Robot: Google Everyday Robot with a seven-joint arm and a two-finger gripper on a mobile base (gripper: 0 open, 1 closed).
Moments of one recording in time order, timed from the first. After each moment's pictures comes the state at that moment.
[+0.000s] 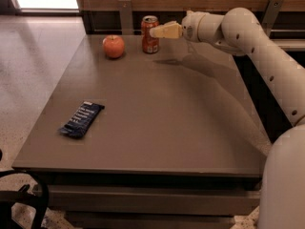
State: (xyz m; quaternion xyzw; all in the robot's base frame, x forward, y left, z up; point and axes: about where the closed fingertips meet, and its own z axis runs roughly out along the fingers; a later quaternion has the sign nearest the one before) arm 0.842 -0.083 0.917 -0.29 0.71 0.23 0.60
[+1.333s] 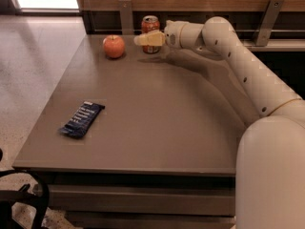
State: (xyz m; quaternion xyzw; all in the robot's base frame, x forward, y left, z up) arm 0.859 -0.020 0.880 -0.31 0.70 0.29 0.58
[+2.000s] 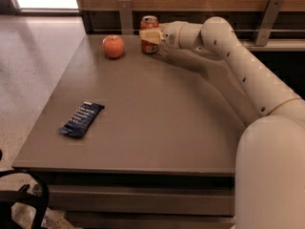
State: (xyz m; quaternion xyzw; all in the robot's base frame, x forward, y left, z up) arm 0.859 -0.015 0.878 -0.32 0.70 0.29 0.58
